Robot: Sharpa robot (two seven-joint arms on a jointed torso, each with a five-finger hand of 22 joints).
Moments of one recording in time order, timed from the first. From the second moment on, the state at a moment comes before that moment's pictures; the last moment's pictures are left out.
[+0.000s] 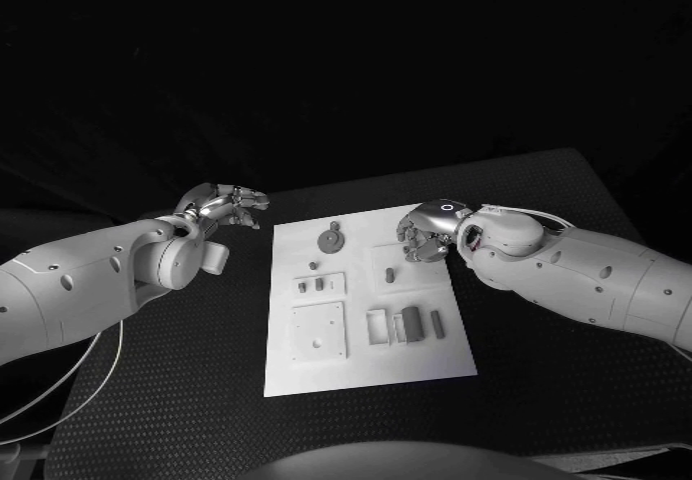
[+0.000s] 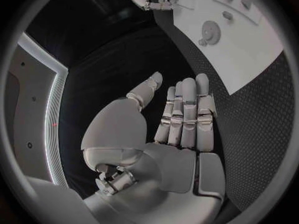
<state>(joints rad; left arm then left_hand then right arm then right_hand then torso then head) 1.19 -0.79 -0.09 1.17 -0.18 -0.26 0.25 1.09 -0.08 0.47 -0.29 0.06 0.94 0.16 0.27 0.48 1.17 0.10 0.07 0.32 1.06 -0.01 1.06 0.39 0.03 1.13 -0.10 0.19 1.19 1.15 -0.66 -0.04 1.21 -1.77 -0.18 -0.02 1.11 -0.12 0.49 -0.28 0.12 0.85 0.17 0.25 0.55 1.17 0.08 0.07 0.63 1.23 -0.04 1.19 0.81 0.24 1.10 0.02 0.75 1.31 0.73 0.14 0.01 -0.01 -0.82</state>
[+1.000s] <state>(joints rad) 1.19 -0.78 -0.09 1.17 -0.18 -0.26 0.24 1.09 -0.08 0.46 -0.29 0.06 0.94 0.16 0.27 0.48 1.17 0.10 0.07 0.32 1.06 -0.01 1.06 0.39 0.03 1.13 -0.10 0.19 1.19 1.15 -0.65 -0.05 1.21 -1.78 -0.18 -0.02 1.16 -0.08 0.62 -0.26 0.12 0.93 0.15 0.27 0.55 1.24 0.06 0.08 0.59 1.24 -0.04 1.19 0.80 0.24 1.11 0.03 0.75 1.31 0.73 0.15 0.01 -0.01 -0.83</state>
